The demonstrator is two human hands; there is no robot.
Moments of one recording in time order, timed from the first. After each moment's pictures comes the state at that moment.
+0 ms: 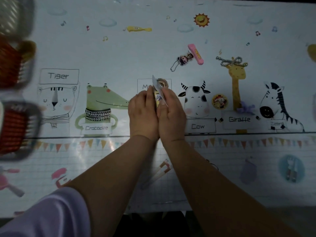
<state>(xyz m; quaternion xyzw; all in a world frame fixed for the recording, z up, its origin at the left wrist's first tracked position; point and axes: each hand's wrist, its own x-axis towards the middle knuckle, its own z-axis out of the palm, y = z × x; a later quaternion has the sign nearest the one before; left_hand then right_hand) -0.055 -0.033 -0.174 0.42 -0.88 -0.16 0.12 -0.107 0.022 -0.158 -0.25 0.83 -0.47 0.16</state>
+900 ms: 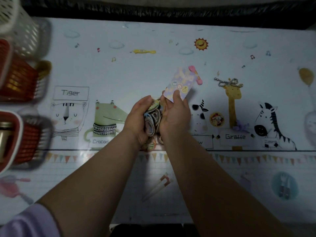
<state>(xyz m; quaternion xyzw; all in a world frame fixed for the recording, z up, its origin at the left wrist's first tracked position) -0.068 -0.071 -0.119 0.46 -0.19 -0.84 0.20 -0.136 -0.030 -0.089 0.22 0.47 -0.79 0.33</state>
